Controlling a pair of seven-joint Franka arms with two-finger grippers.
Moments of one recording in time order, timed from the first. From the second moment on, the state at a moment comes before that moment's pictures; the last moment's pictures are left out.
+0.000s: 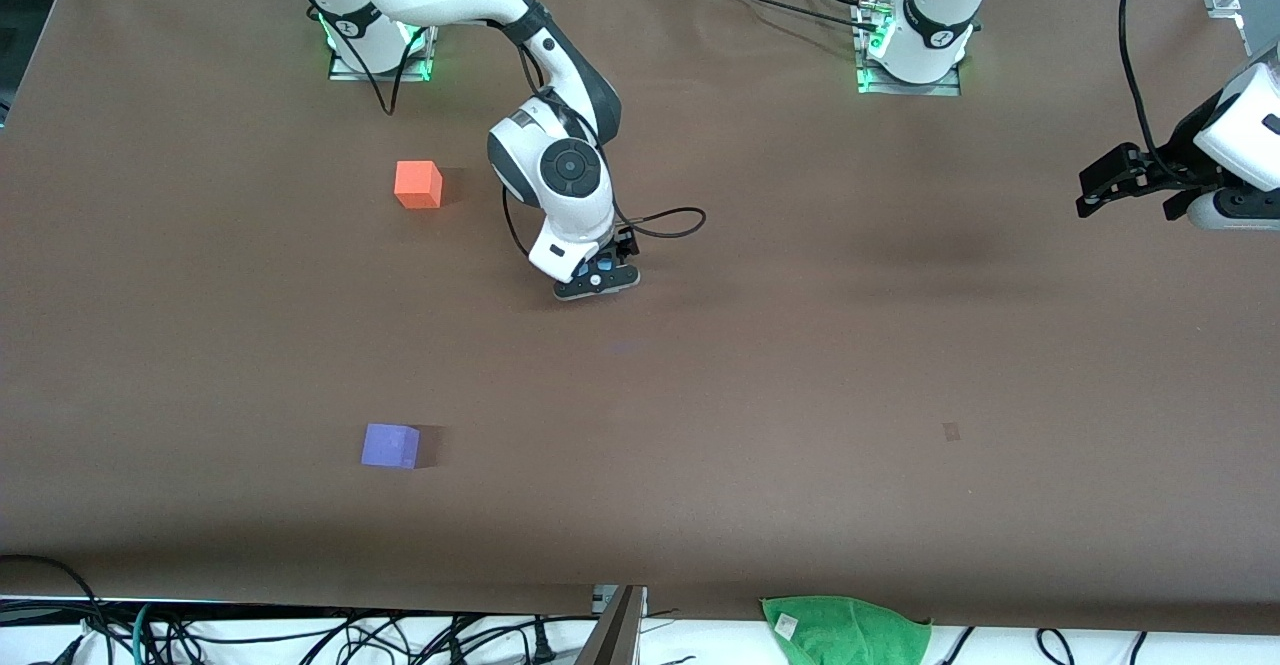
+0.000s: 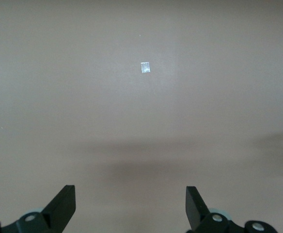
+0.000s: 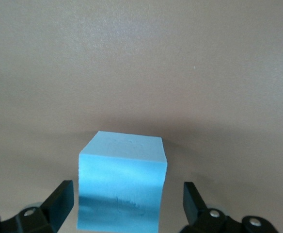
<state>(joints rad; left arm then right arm) -0.11 -0.03 0.11 -1.69 0.00 1.67 -0.01 0.71 0.63 0.04 -1.75 -0.02 2.35 0.52</state>
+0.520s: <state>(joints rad) -0.11 -0.03 0.11 -1.69 0.00 1.67 -0.01 0.71 0.64 0.04 -1.75 -0.02 2.37 0.56</state>
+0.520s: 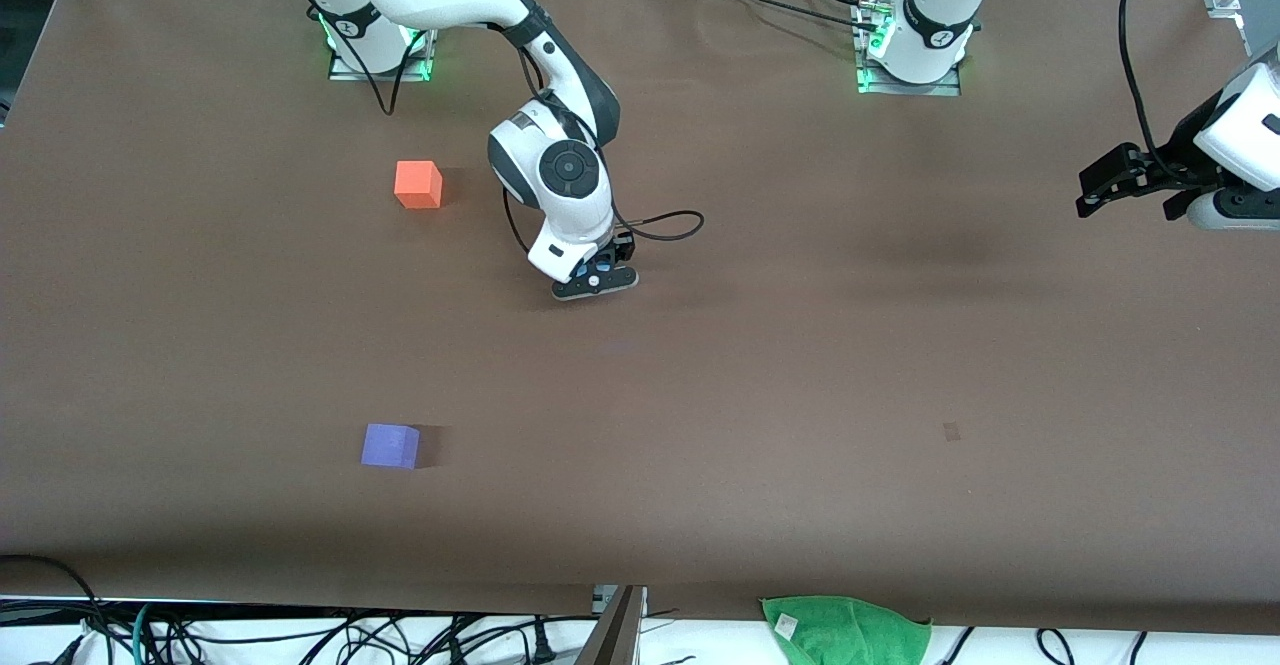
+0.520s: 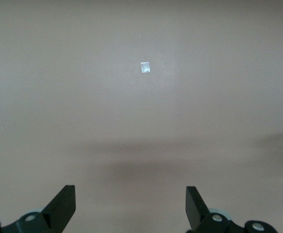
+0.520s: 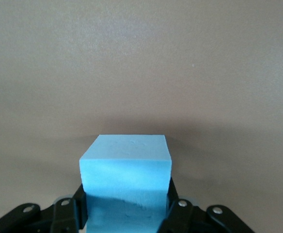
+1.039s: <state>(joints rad) -0.11 -0.03 0.11 -1.69 0.00 1.67 -0.01 0.66 0.53 -0.12 -1.70 -0.02 2.15 0.43</state>
